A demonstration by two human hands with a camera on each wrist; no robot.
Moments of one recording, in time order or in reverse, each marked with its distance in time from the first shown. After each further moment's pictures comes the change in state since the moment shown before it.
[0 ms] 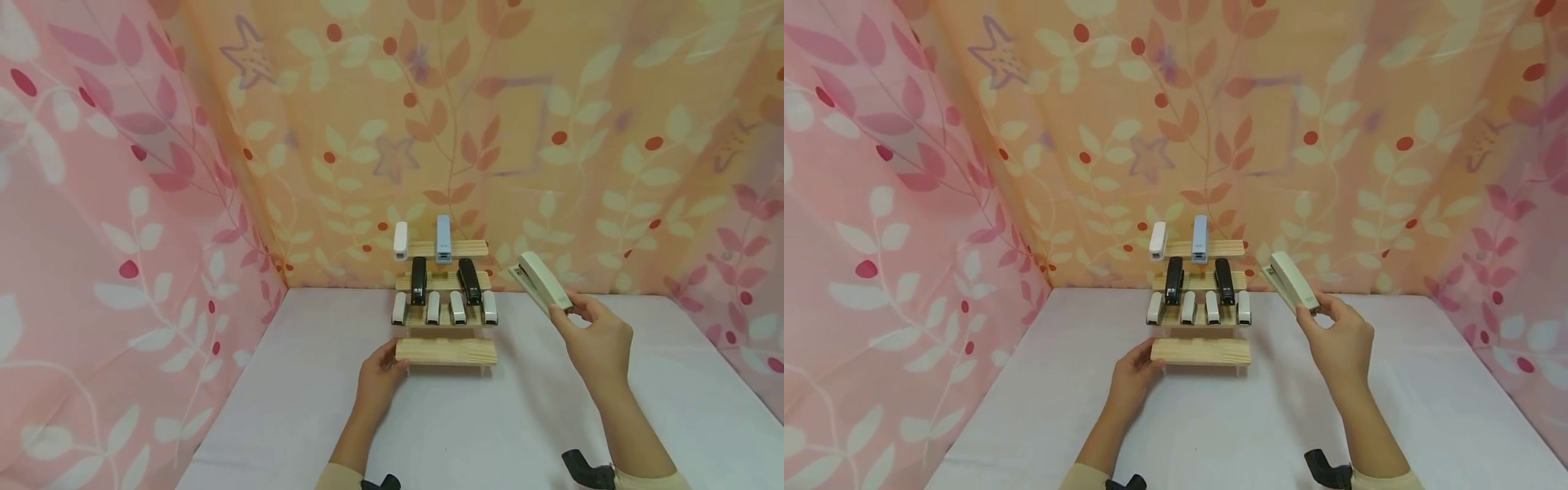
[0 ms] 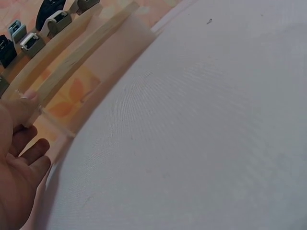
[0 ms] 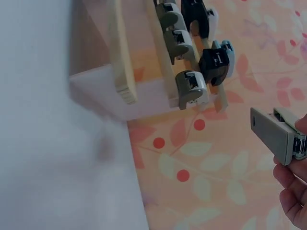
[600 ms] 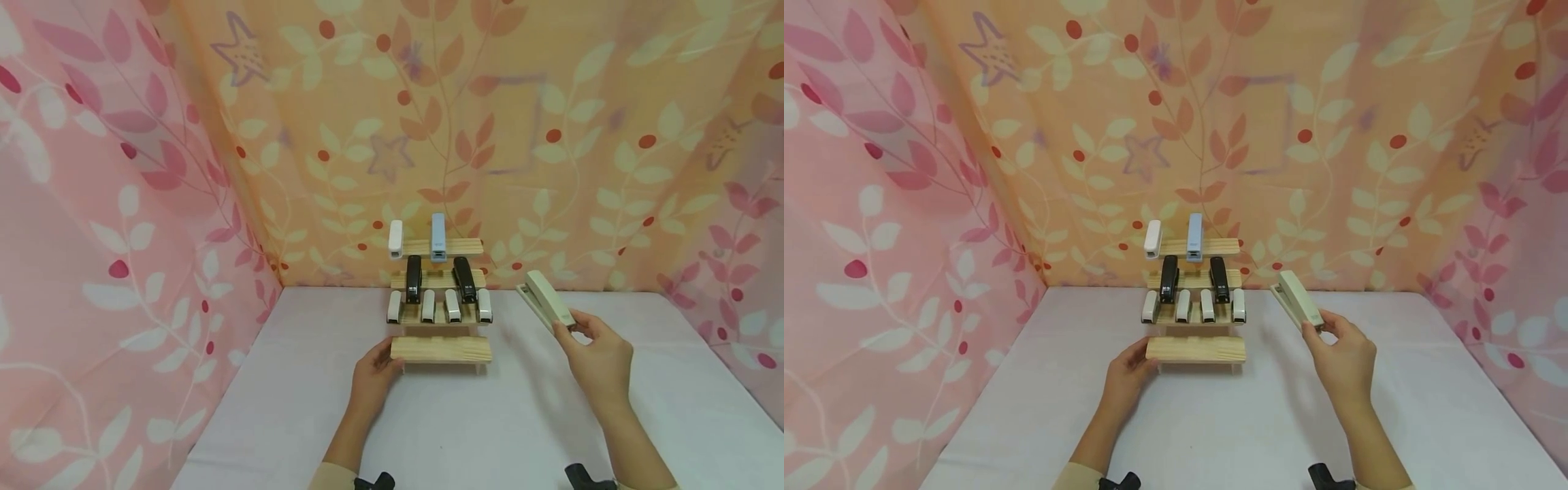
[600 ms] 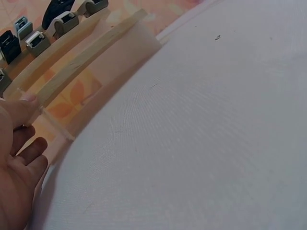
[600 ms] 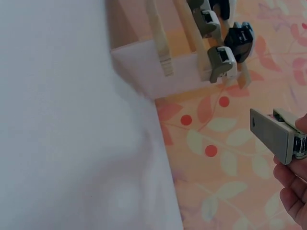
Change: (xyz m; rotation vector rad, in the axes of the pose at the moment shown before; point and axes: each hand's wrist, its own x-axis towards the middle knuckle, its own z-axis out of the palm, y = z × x) left_hand 0.002 -0.010 -0.002 -0.062 -0.007 0.033; right_hand -0.021 0.037 -0.001 -0.043 -0.048 0.088
